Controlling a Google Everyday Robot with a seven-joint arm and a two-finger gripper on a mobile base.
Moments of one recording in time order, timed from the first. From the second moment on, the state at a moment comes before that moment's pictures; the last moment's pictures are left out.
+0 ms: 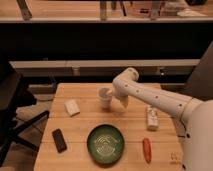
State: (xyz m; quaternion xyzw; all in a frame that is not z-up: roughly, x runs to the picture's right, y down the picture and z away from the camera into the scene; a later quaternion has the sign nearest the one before) arm 0.077 0.056 0.883 -0.16 -0.13 -0.42 0.88
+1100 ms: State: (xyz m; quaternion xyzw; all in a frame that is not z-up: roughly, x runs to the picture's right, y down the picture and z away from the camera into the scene) arm 0.089 0.055 0.889 -0.16 -0.13 -0.43 0.88
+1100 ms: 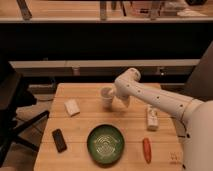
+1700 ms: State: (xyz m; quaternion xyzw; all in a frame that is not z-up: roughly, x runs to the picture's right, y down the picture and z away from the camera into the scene) arm 0.097 0.056 0.892 -0.16 -0.13 -0.43 0.88
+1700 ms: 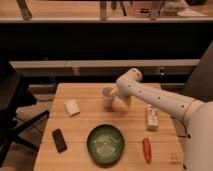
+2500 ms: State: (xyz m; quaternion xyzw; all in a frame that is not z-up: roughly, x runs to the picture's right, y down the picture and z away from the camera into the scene) arm 0.106 0.056 0.893 -0.16 -0.13 -0.43 0.88
